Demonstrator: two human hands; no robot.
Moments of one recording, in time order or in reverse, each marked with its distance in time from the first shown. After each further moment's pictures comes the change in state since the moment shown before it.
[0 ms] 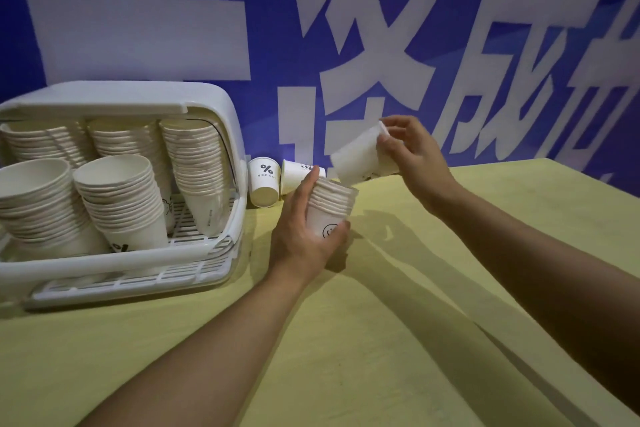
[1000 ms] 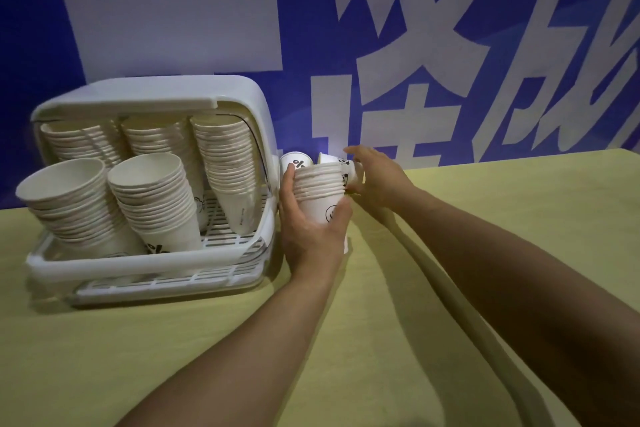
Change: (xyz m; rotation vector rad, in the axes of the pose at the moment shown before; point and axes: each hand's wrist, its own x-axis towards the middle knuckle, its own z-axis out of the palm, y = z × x) left_hand 0.015 -0.014 -0.001 -0.123 0.394 -0.232; right_hand 0.065 0.083 0.105 -0.752 -0.250 -0.030
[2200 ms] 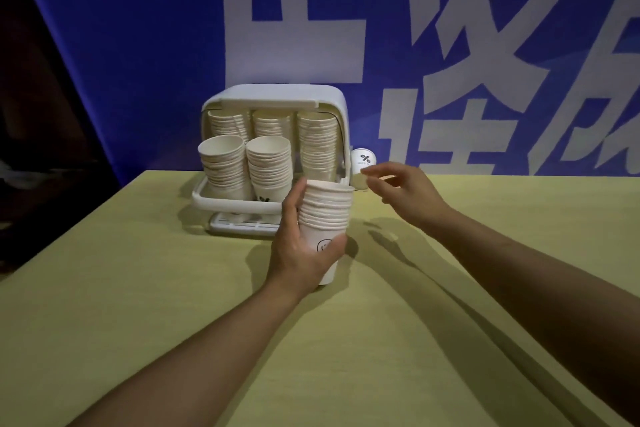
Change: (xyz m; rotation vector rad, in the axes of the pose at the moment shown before) left_hand -0.052 0.022 -0.164 0.086 -0.205 0.198; right_hand -0.113 -0.103 -0.040 0.613 -0.049 -0.091
